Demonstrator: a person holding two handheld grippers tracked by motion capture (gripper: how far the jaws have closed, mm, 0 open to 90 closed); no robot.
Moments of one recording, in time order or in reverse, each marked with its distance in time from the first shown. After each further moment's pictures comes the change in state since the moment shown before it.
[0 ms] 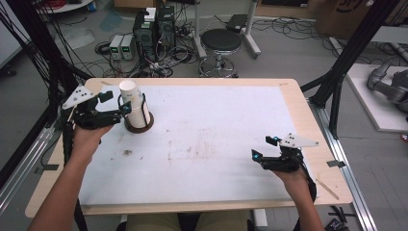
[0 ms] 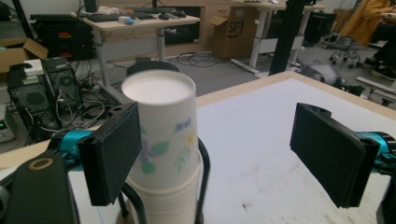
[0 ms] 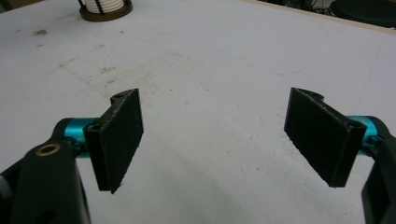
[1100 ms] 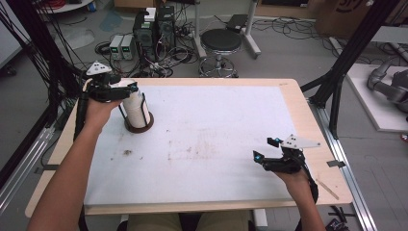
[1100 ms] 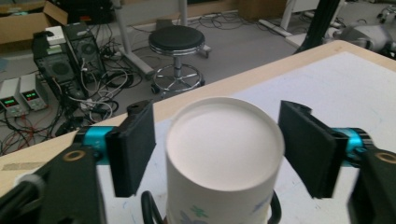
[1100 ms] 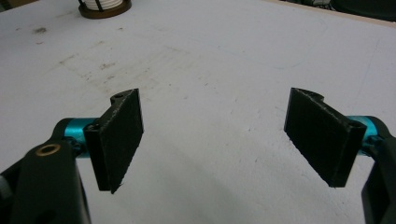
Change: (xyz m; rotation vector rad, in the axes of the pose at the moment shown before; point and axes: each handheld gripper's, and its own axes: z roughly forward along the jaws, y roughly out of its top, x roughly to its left) left arm 0.031 0.026 0.065 0.176 0.091 0.010; right arm -0.003 -0.004 -0.003 0.007 0.000 0.010
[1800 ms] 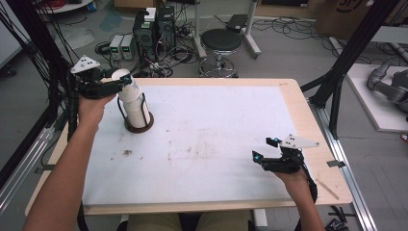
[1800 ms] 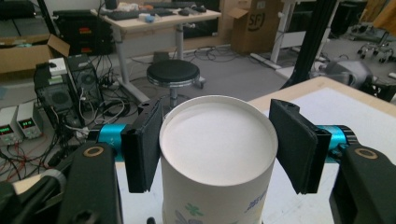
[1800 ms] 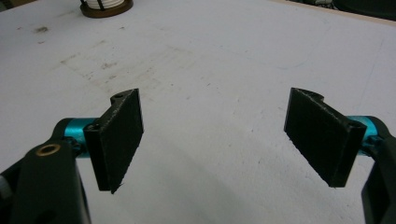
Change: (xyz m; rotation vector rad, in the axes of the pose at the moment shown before) left arm 0.003 0.019 -0.030 -0.148 -0.025 -0.008; right arm 0.002 0.001 0.002 0.004 0.006 -0.002
